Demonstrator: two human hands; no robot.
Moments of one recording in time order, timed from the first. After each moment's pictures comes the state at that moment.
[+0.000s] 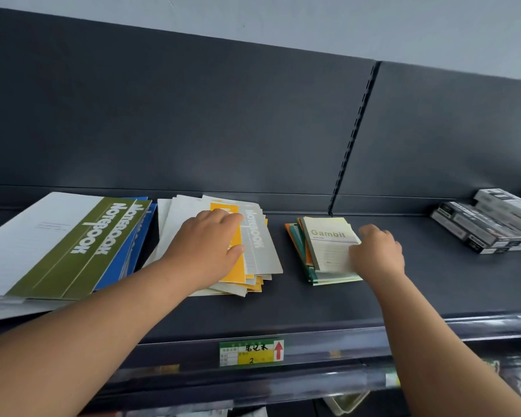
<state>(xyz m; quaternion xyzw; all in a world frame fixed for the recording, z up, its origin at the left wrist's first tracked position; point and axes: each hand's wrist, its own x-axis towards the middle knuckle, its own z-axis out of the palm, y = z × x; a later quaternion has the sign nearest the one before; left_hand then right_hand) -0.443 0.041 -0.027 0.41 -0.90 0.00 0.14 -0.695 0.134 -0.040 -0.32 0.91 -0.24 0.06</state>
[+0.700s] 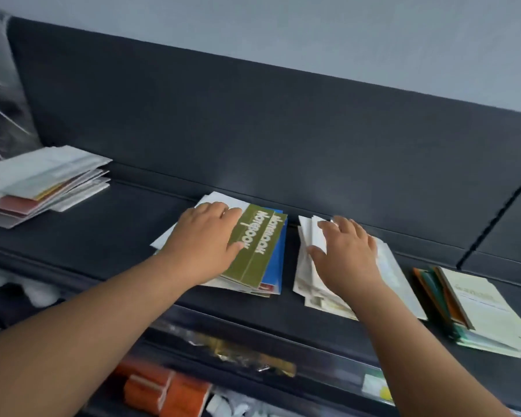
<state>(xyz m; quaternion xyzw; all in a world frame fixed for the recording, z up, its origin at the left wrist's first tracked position) -0.215 0.022 -0.012 0.54 -0.82 0.09 0.16 -0.440 0.054 -0.010 -0.65 0.75 -0.12 -0.05</state>
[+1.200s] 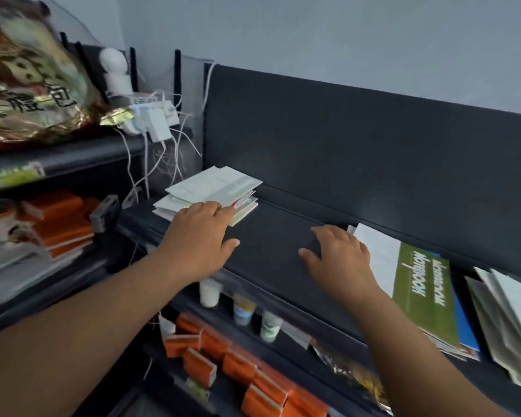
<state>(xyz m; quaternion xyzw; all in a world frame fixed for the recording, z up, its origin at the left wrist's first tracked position) 0.092 0.038 -0.002 0.66 -0.72 0.12 0.16 -0.135 0.011 -0.008 -0.76 0.63 -0.16 0.01</state>
